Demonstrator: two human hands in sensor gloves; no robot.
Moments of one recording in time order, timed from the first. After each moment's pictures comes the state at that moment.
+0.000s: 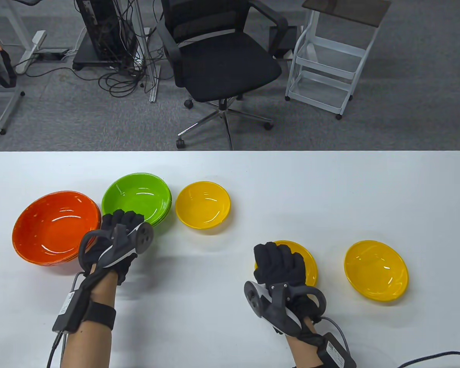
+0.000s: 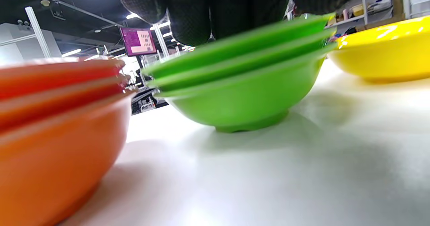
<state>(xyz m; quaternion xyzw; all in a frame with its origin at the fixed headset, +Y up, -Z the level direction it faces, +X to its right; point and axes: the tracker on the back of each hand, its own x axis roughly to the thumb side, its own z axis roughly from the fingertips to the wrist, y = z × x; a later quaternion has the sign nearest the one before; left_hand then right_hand) -0.267 -0.693 -0.334 0.01 -0.05 -0.14 0.99 0.078 -0.687 -0.227 -0.01 0.15 -0.99 0.07</state>
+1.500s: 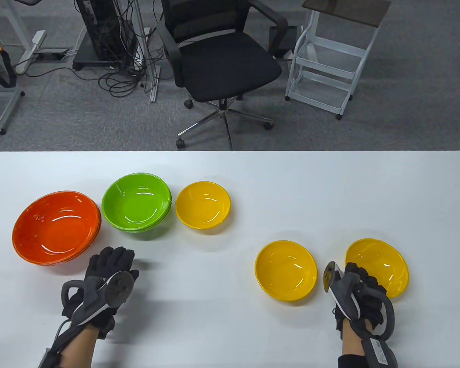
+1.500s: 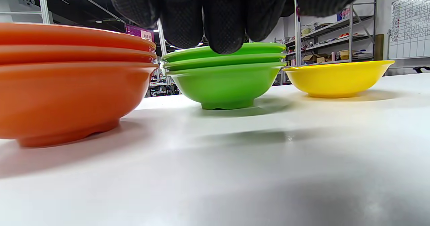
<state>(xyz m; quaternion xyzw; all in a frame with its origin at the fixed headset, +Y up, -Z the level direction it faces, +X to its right) -0.292 -0.714 -0.245 0.04 -0.06 -0.04 1.00 0.226 -0.750 -0.247 0.25 -0.03 -0.96 0.16</state>
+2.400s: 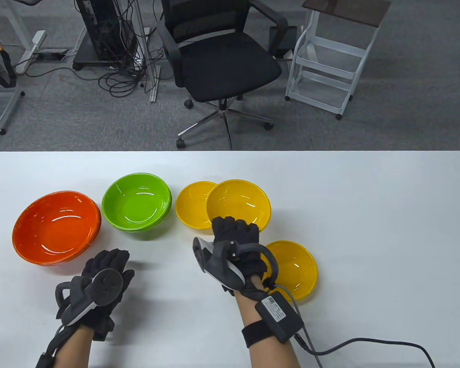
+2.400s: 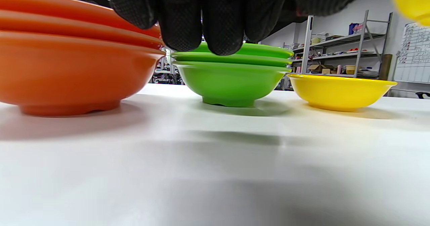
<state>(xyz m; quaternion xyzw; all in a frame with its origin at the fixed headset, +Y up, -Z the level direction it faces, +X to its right) -0.309 -0.717 -0.245 0.03 -0.05 0.03 1.00 -0.047 -0.659 -0.300 -0.04 0.11 -0.98 0.13</state>
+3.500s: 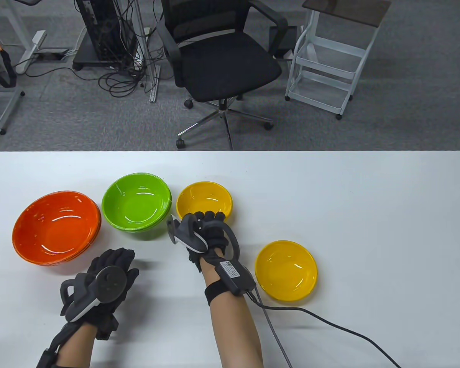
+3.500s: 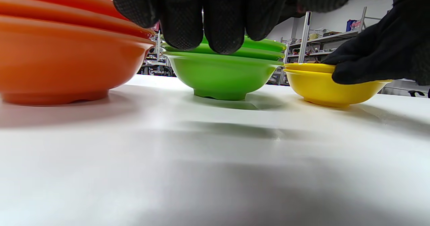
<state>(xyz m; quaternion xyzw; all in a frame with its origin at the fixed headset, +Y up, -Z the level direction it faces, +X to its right) -0.307 -0.722 -0.252 0.01 -0.05 0.04 1.00 -0.101 -0.748 -0.374 -0.04 -0.04 -0.99 0.12</state>
